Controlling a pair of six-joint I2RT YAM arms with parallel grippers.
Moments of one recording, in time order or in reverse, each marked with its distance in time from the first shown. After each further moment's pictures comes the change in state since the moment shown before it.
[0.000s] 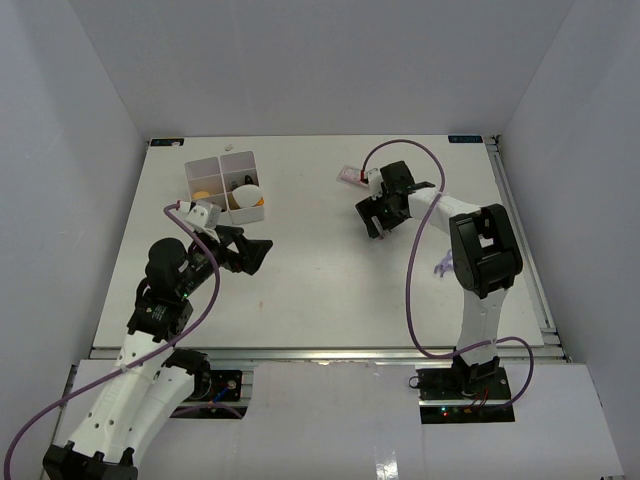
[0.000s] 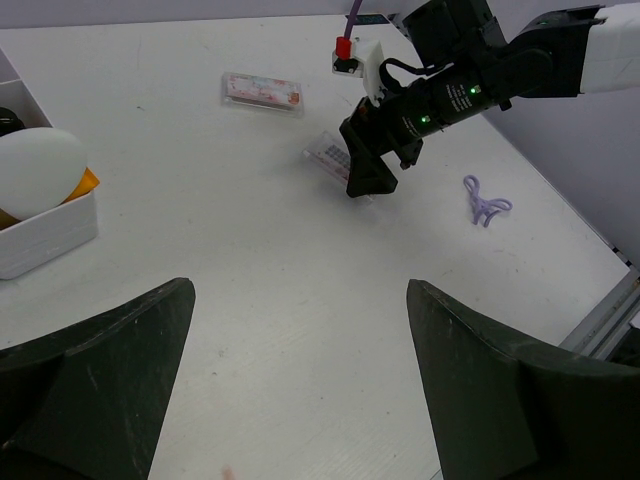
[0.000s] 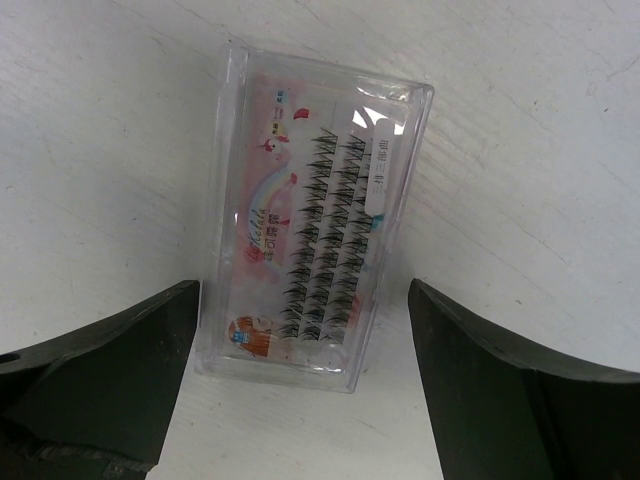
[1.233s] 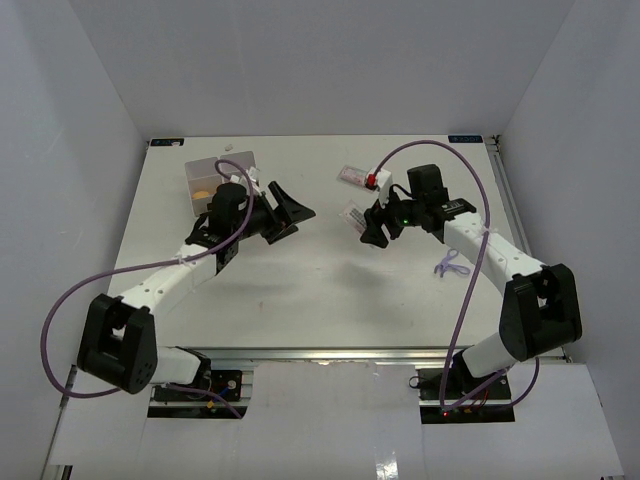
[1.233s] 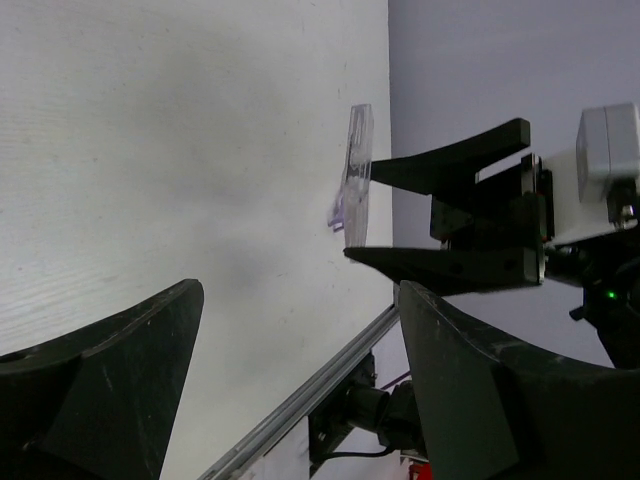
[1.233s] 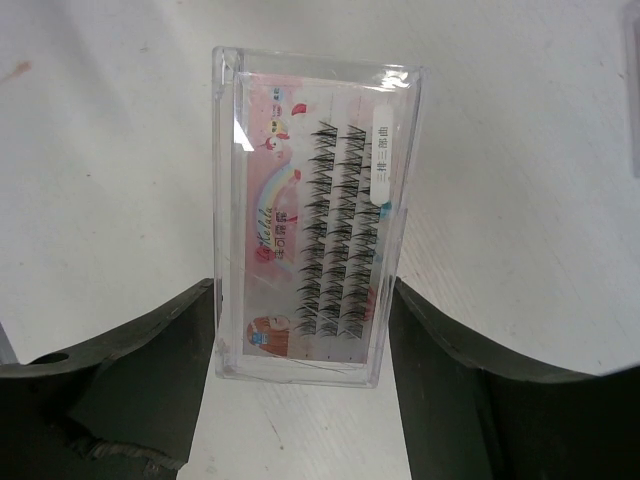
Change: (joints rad) left arm -0.092 0.687 0.225 0.154 0.068 -0.693; right arm 0.003 -0.495 -0.270 0.038 -0.517 -0.177
